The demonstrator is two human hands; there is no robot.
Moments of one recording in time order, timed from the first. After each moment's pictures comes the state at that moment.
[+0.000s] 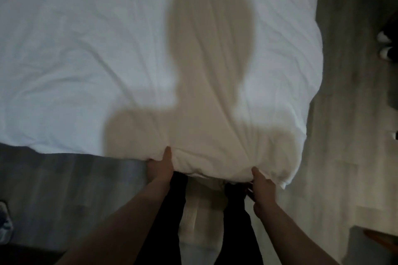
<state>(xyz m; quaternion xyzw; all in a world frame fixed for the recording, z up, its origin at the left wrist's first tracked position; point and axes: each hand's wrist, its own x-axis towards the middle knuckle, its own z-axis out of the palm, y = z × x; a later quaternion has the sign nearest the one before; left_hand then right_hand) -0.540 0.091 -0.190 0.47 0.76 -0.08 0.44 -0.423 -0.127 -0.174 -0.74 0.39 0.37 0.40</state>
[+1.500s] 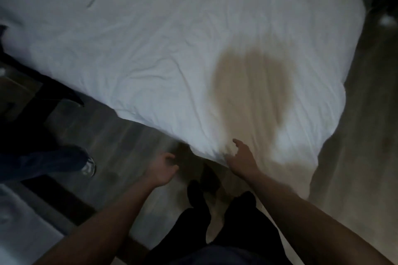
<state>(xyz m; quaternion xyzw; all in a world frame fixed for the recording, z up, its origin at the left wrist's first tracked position) -0.682 0.086 -0.013 0.71 0.56 -0.18 0.39 -0.446 -0.037 -0.031 -0.82 -0.25 0.48 0.18</state>
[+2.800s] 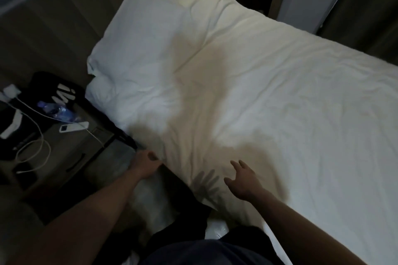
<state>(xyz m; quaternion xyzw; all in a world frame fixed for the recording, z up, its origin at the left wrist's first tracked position) -0.907 0.622 0.041 0.64 0.69 -0.07 0.33 -0.622 0.461 0.033 -0.77 -0.46 0.44 0.01</state>
